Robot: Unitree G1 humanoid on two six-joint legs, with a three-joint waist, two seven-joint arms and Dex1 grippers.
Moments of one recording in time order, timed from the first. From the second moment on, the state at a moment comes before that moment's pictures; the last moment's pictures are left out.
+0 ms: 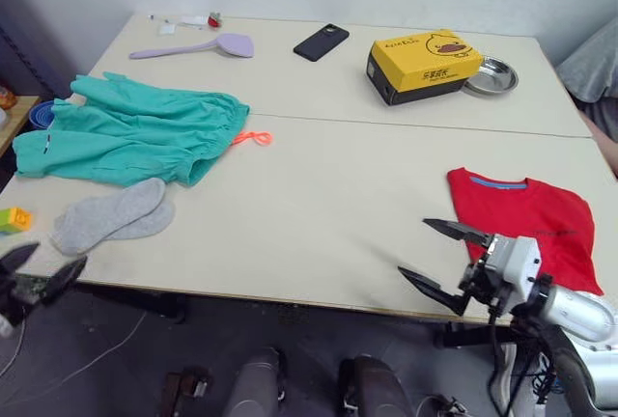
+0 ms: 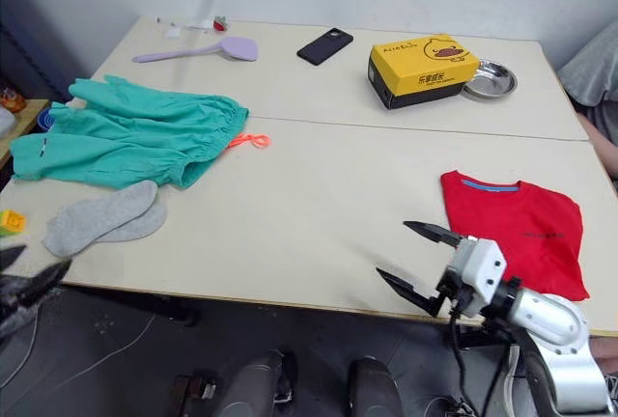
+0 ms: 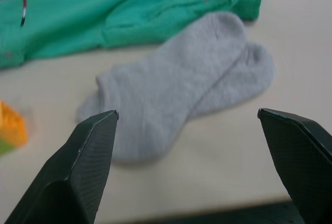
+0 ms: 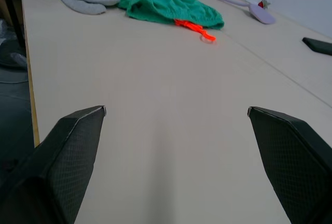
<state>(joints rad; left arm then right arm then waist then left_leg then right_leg) 0.19 0.80 0.76 -0.01 -0.53 0.37 -0.74 0.10 -0.59 -0.18 -0.43 0.46 0.00 0.91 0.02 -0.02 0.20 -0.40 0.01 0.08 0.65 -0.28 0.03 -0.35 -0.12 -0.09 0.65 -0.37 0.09</state>
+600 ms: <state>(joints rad) -0.68 0.84 0.05 0.61 -0.13 0.18 -0.86 -0.01 -0.57 -0.11 -0.40 0.42 -0.02 0.88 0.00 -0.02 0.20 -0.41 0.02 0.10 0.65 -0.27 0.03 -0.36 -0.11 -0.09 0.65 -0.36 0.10</state>
